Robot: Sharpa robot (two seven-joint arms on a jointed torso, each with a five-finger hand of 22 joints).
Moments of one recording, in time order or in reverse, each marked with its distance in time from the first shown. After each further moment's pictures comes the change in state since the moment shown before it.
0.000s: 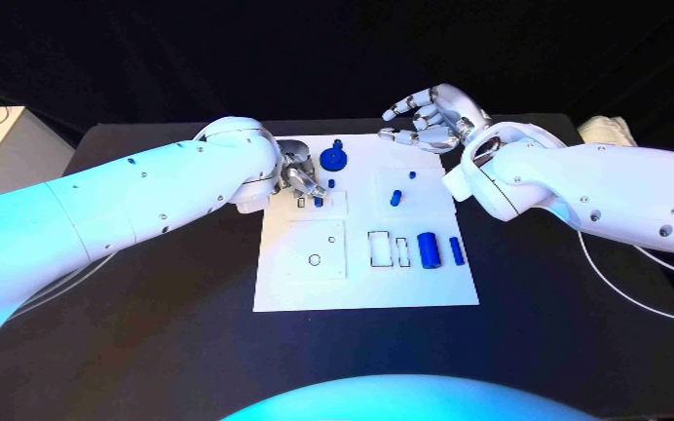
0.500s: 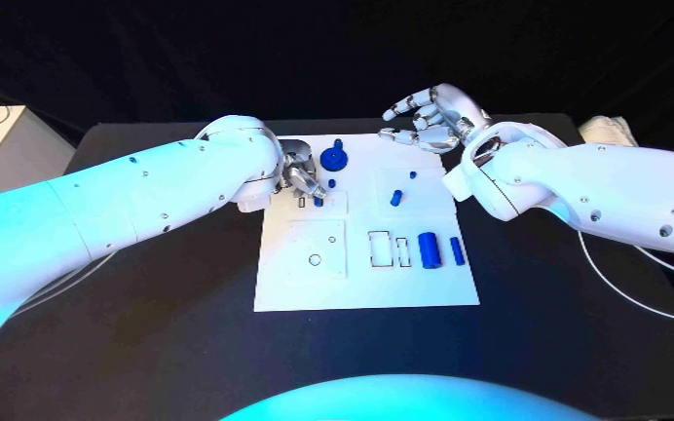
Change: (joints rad) left arm 0.002 0.003 0.001 0.003 -0.006 0.011 0.000; left_hand 0.001 -0.003 0.099 -0.075 0.008 -0.012 -0.001 0.017 0.001 0.006 -0.005 0.000 -0.006 0.000 0.000 0.000 0.000 0.000 0.000 0.000 0.004 0.001; right arm 0.000 0.001 0.000 -0.001 -0.002 0.000 -0.001; right_hand 0.000 0.000 0.000 0.000 0.000 0.000 0.000 0.000 0.000 0.004 -0.004 0.000 0.000 0.000 0.000 0.000 0.000 0.000 0.000 0.000 0.000 0.000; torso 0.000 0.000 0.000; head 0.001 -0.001
